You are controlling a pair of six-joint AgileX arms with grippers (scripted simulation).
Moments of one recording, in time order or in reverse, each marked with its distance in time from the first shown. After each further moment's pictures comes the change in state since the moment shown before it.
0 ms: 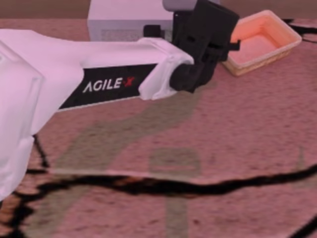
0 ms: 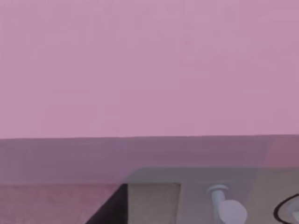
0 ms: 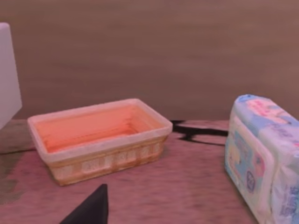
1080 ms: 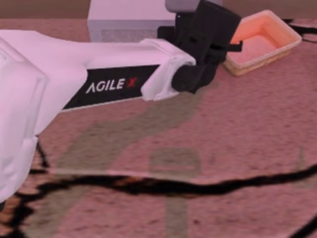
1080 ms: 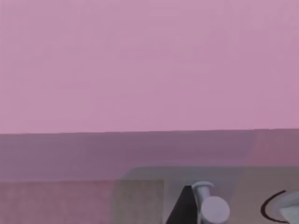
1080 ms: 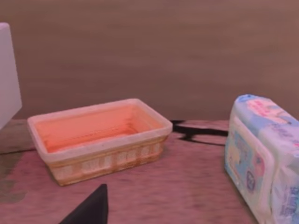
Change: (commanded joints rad) left arm -0.062 -0.027 -0.038 0.001 0.003 -0.002; right arm 0.000 0.000 0.000 0.000 0.000 0.000
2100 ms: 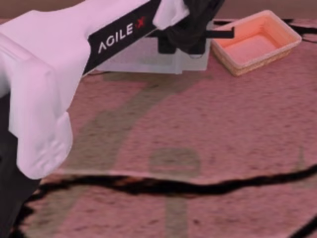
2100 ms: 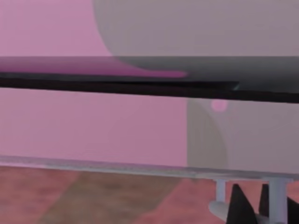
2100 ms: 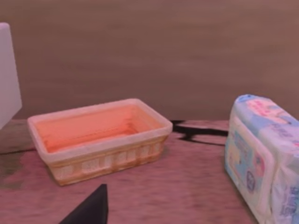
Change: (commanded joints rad) left arm 0.084 0.234 0.695 -0.982 0.269 -0.227; right arm 0.000 0.000 0.000 0.000 0.000 0.000
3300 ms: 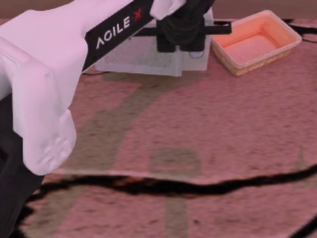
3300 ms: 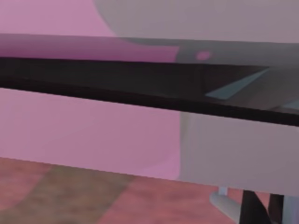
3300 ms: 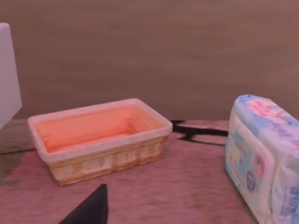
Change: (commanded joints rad) left arm 0.019 0.024 0.098 -0.131 0.050 -0.034; right arm 0.000 0.000 0.000 0.000 0.000 0.000
